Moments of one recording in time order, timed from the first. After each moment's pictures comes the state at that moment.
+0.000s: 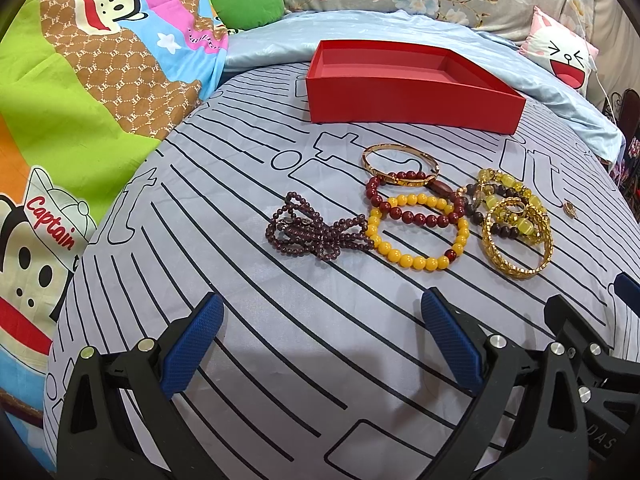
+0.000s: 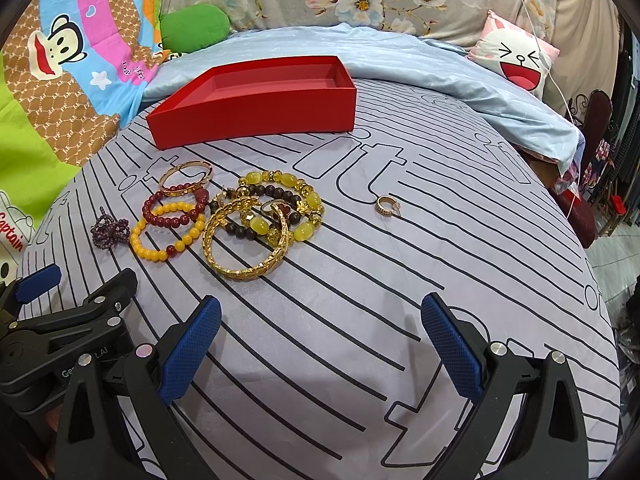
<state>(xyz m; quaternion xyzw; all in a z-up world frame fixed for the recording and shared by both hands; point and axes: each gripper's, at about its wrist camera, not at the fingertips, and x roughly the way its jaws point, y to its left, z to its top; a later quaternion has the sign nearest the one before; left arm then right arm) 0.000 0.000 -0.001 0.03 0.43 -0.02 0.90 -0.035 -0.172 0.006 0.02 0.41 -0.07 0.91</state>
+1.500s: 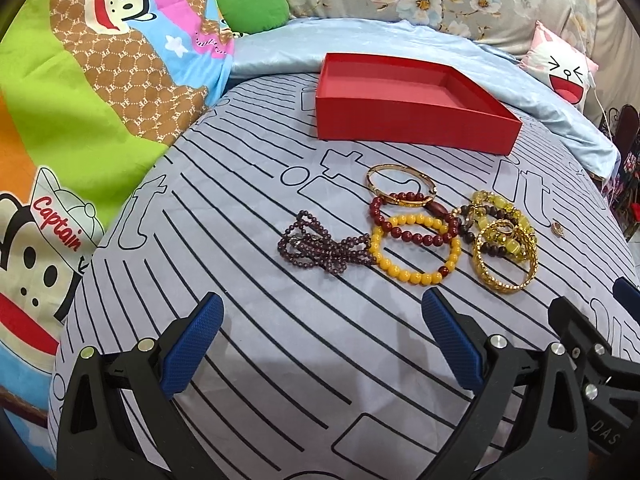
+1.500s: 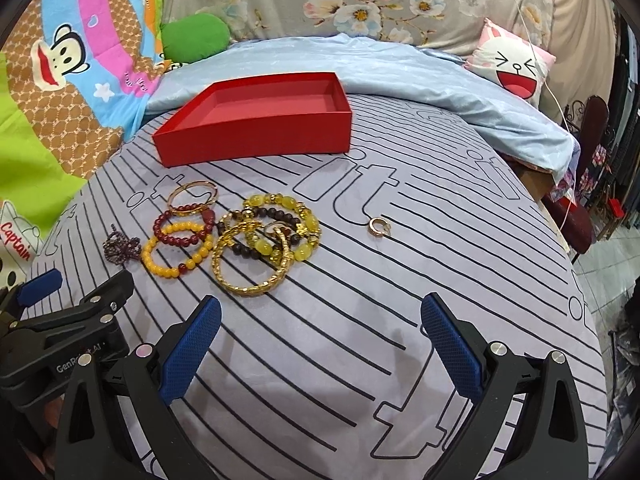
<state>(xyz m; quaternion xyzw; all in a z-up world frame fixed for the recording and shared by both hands) -0.001 0.014 0.018 0.01 0.42 -0.02 0.91 -0.038 -0.171 0.029 0.02 0.40 -0.06 0.91</state>
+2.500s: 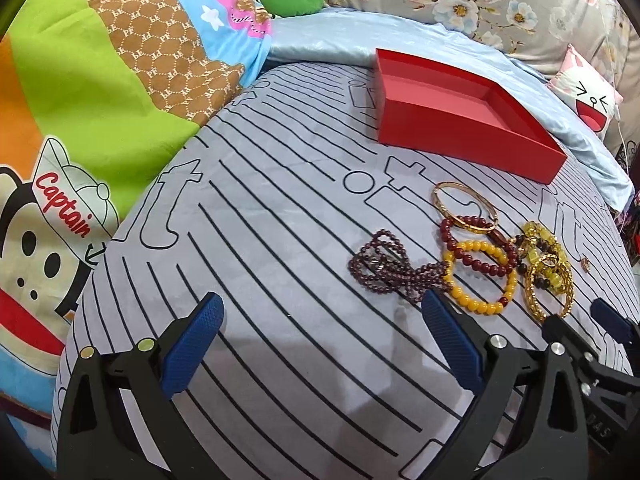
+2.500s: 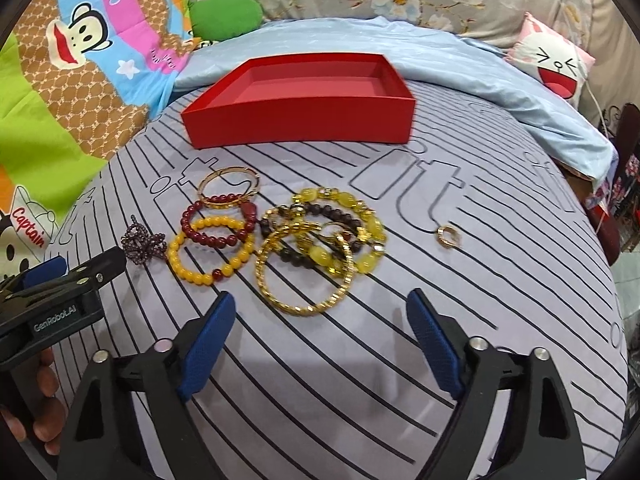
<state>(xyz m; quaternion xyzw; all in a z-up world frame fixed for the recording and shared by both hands) 0.022 0.059 0.011 -0.03 0.44 0.01 0.90 0.000 -0.149 0.013 0.02 0.44 -0.01 0.90</state>
